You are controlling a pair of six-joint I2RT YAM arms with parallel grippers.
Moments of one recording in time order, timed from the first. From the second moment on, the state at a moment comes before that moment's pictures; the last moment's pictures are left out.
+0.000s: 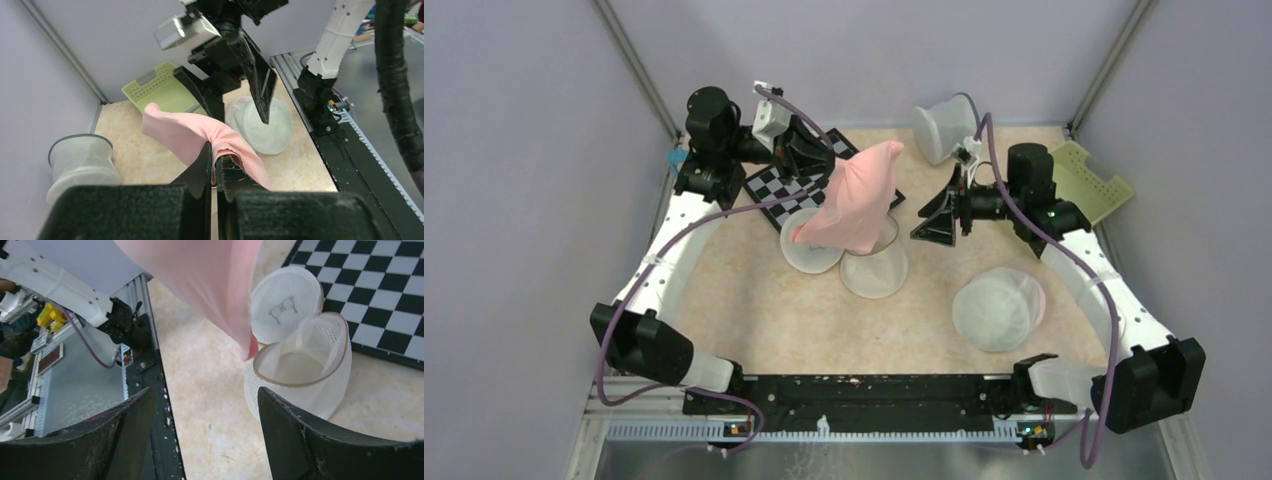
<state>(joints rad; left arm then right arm) -0.27 1.44 1.51 0.11 1.42 0.01 0.28 1.19 1.09 -0.39 -1.01 0.01</state>
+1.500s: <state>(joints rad) -0.39 1.36 1.32 0.06 0.94 0.15 -0.02 1.35 1.62 -0.59 -1.05 0.07</state>
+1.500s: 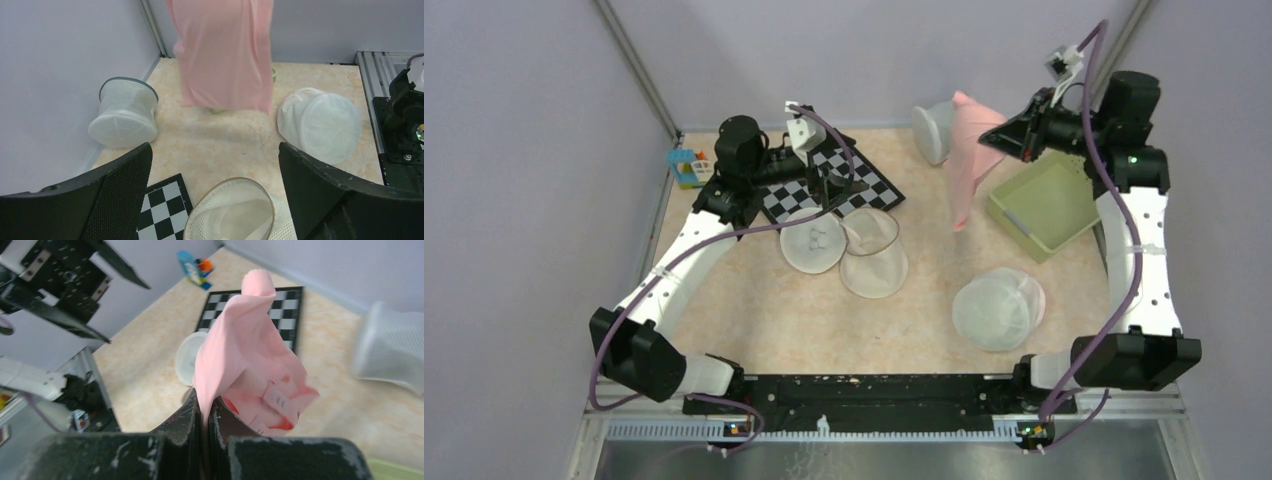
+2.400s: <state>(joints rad) -0.39 1.39 1.25 0.11 0.94 0.08 -0.54 1.91 2.17 -1.15 -1.00 -0.79</state>
